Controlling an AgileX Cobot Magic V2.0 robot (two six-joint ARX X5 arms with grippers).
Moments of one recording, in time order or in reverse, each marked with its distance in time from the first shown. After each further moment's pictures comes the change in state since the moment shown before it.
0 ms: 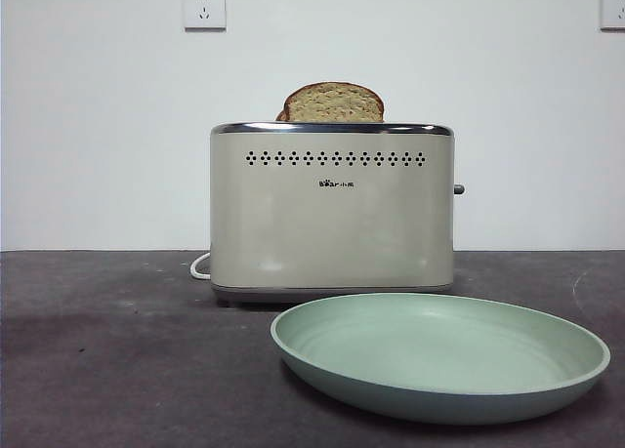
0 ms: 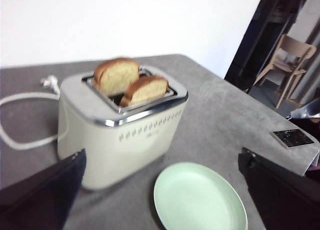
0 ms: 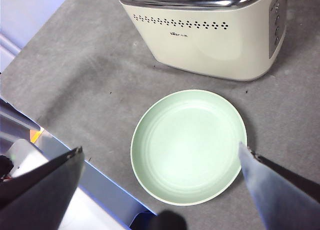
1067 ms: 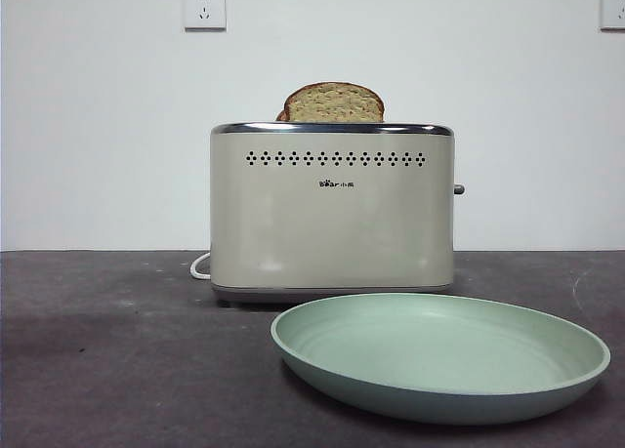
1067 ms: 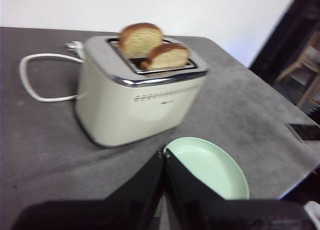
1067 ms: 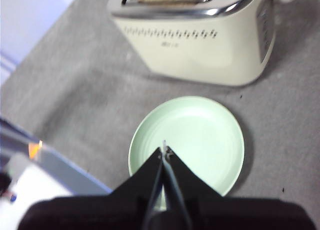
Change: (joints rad) left arm 0.024 -0.151 -0.030 -0.230 -0.082 -0.023; right arm 0.000 -0.014 -0.011 0.026 0.014 0.043
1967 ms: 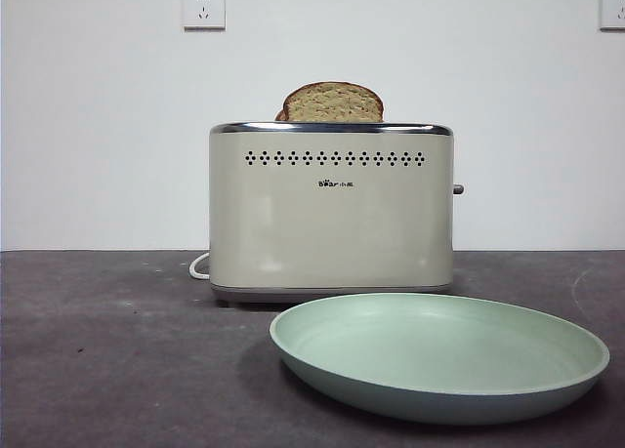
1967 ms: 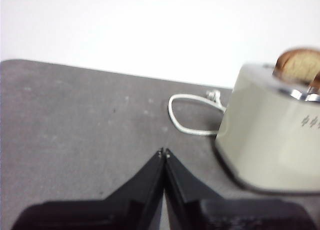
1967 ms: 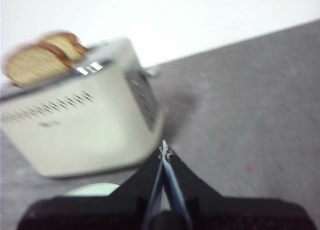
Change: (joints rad) left arm 0.000 -0.461 -0.669 0.526 -0.551 -0.104; right arm -0.008 -0.664 -0.860 0.837 0.410 0.318
